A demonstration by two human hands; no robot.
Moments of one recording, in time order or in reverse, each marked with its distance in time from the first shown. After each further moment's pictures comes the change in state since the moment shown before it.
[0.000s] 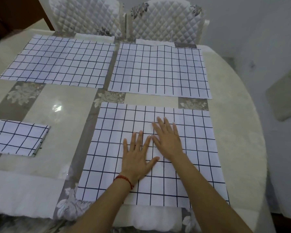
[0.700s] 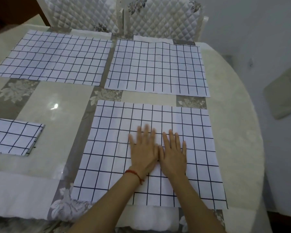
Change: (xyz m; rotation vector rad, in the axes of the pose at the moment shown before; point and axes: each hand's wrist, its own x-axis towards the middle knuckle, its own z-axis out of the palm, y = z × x) left_hand 0.024 0.038 -0.017 -0.149 -0.032 -0.079; right_hand -0.054 0.000 0.029 -0.056 0.104 0.327
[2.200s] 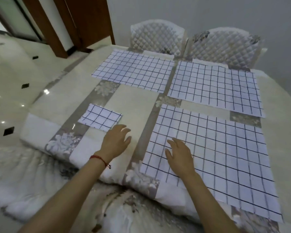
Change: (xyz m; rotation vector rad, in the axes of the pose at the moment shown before) left_hand -0.117 -0.243 -0.153 -0.037 0.161 -0.147; right_hand -0.073 -0.160 -0.049 0.320 -0.181 -0.389
